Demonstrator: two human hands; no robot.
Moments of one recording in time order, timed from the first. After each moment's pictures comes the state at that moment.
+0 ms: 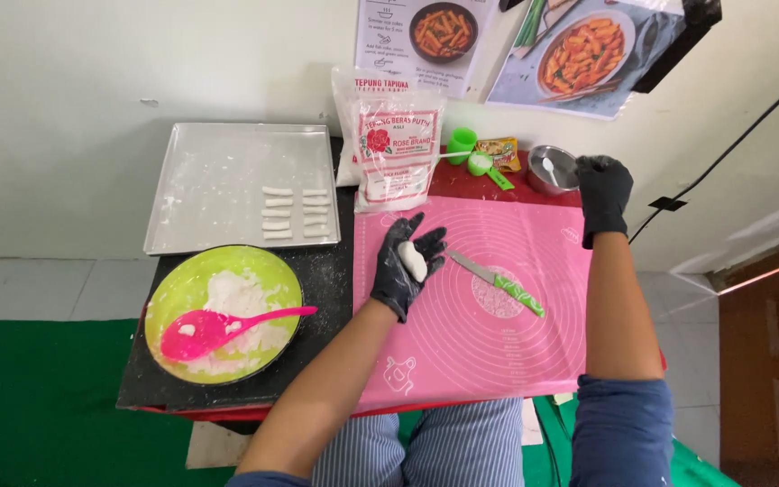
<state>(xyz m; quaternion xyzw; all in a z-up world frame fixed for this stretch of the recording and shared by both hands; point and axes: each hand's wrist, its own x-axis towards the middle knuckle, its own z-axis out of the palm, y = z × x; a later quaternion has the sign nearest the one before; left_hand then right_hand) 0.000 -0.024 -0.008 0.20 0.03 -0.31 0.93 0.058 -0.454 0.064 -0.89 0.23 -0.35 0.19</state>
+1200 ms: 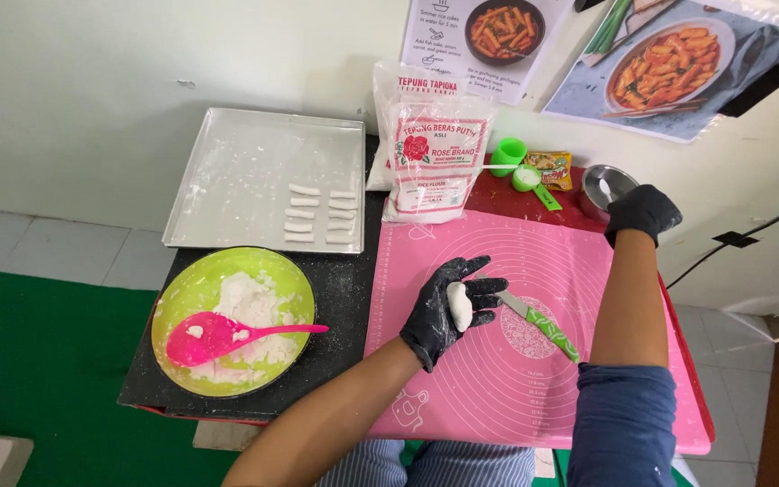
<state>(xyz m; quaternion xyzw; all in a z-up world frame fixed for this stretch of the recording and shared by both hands) -0.046 -0.019 0.047 0.28 0.01 -0.40 0.87 0.121 -0.435 0.057 -0.90 0.42 -0.03 -0.09</state>
